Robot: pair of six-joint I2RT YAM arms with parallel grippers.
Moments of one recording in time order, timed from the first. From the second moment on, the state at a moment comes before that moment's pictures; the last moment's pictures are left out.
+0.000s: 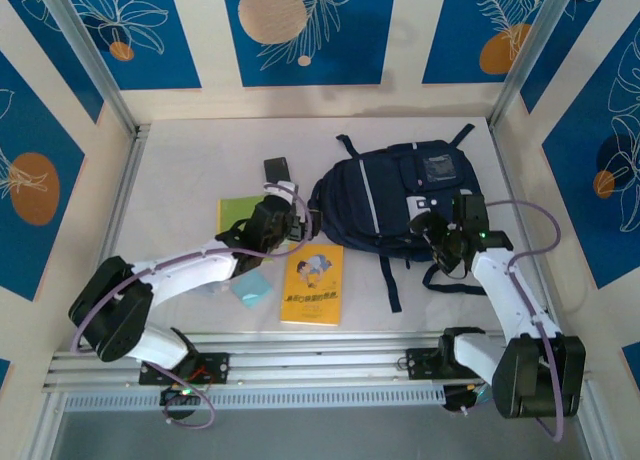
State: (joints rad) left arm -0.77 1.46 0.82 0.08 -0.26 -0.41; right arm -0.01 1.03 0.67 -0.68 -0.22 0.93
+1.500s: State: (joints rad) left arm -0.91 1.67 0.93 0.27 0.20 -0.32; right arm 0.15 1.40 0.88 -0.32 -0.31 1.41
